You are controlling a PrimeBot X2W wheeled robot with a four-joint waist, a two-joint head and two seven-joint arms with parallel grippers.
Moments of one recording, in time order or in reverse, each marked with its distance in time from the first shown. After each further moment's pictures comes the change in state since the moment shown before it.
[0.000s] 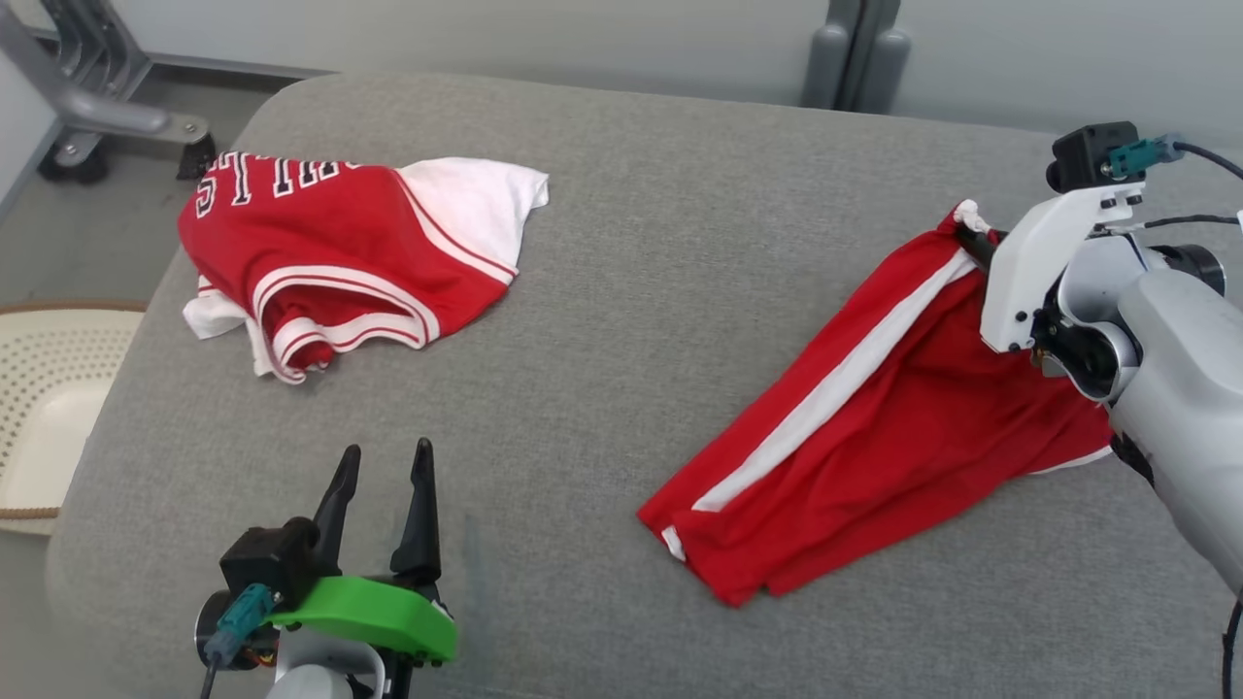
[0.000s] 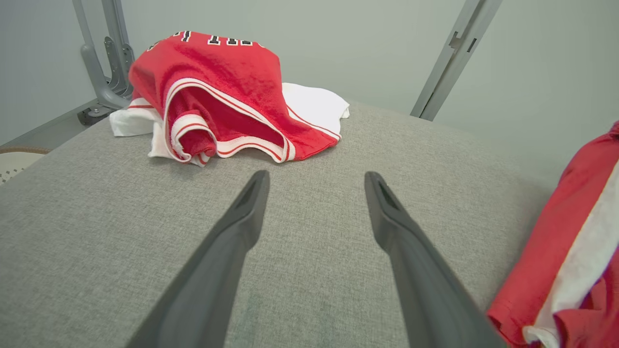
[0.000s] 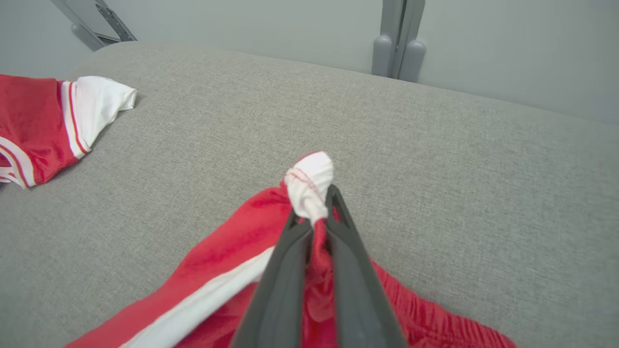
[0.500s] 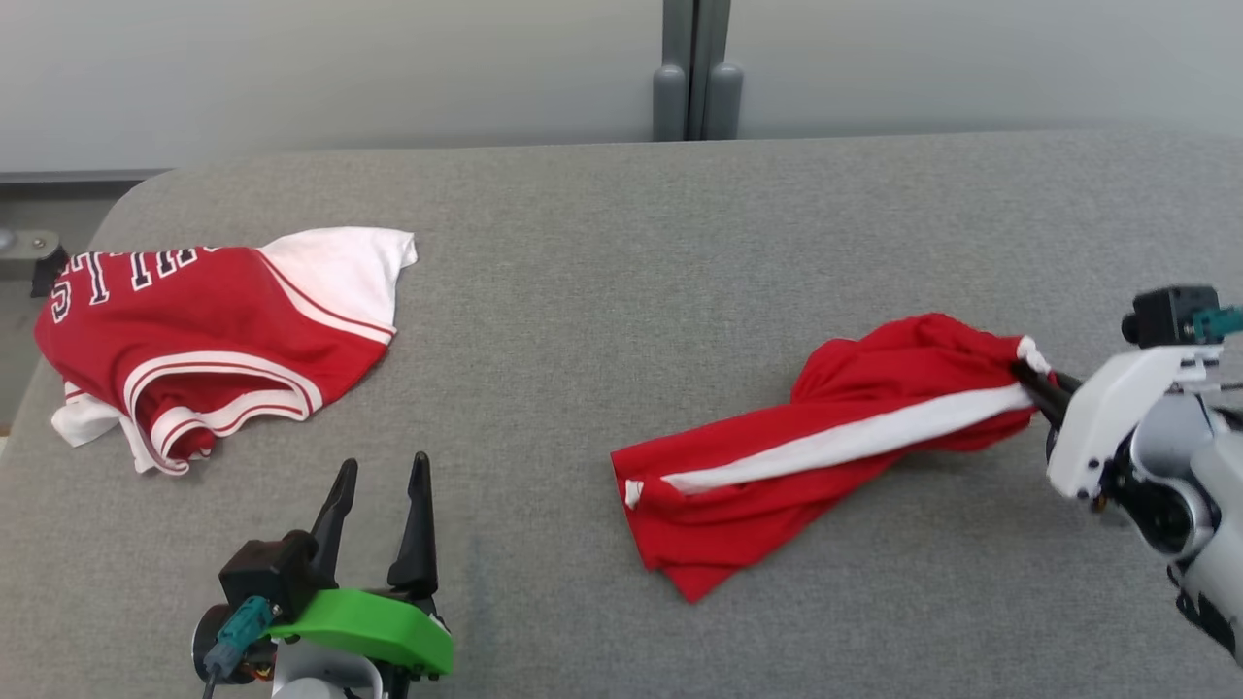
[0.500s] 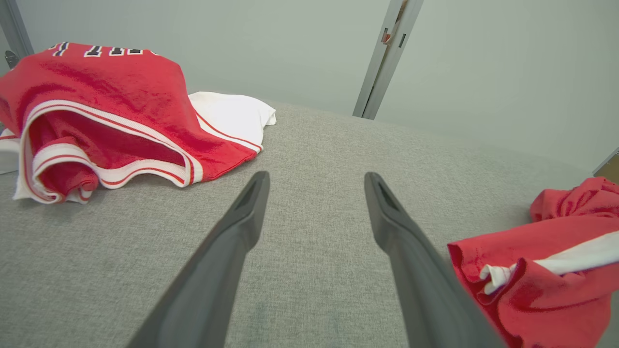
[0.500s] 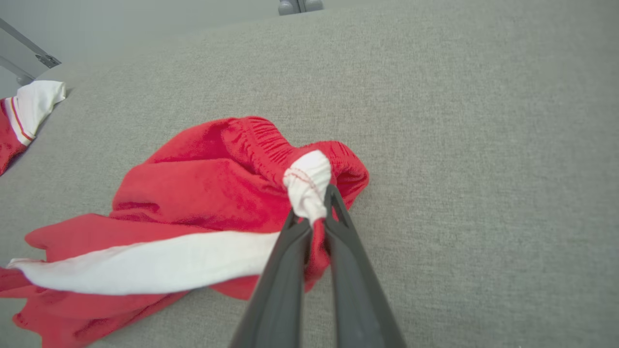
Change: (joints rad) left arm 0.022 0.003 0.007 0.000 0.009 -0.001 0.000; right arm 0.350 -0.154 -0.097 -0.266 0.108 0.000 -0.053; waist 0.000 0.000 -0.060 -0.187
